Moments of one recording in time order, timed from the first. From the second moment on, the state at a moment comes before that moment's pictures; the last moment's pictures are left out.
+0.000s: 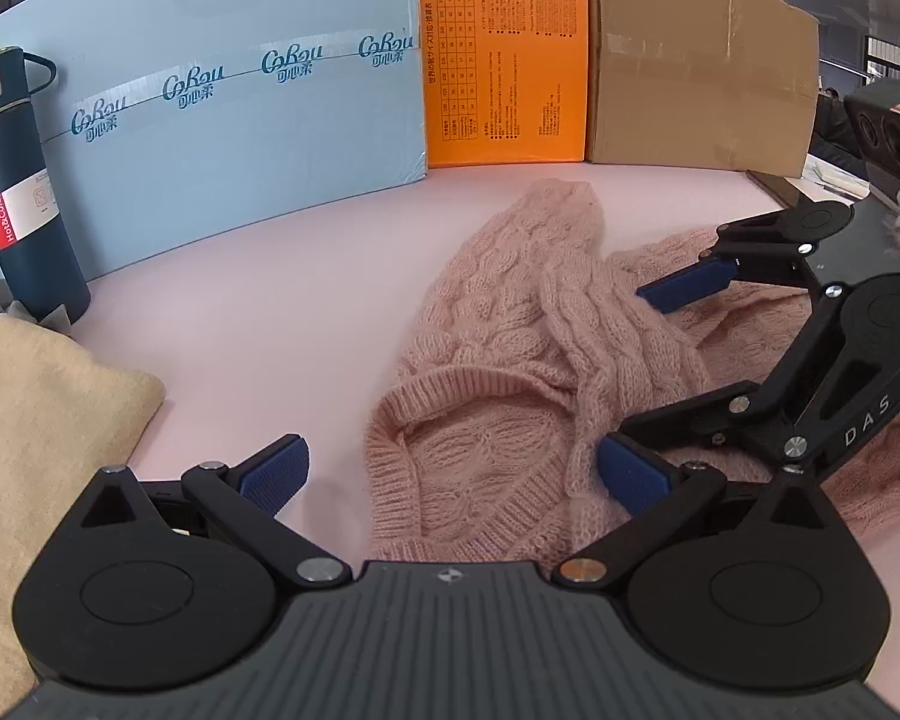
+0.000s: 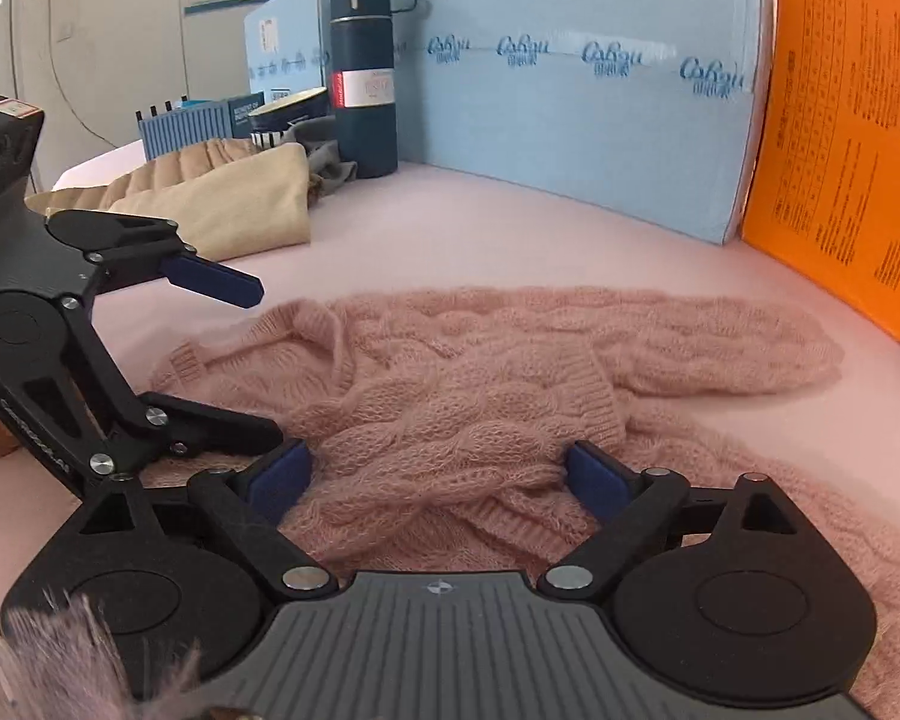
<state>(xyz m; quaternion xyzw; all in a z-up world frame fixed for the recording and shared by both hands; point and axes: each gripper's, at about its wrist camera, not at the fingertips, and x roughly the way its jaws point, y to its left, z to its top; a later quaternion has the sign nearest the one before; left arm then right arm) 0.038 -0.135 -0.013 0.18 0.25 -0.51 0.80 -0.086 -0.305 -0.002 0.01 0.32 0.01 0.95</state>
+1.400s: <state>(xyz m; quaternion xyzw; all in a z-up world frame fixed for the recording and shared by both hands) 0.030 -0.113 0.000 0.13 0.20 -0.53 0.82 -0.087 -0.412 -0.004 0.39 0.26 0.07 0.88</state>
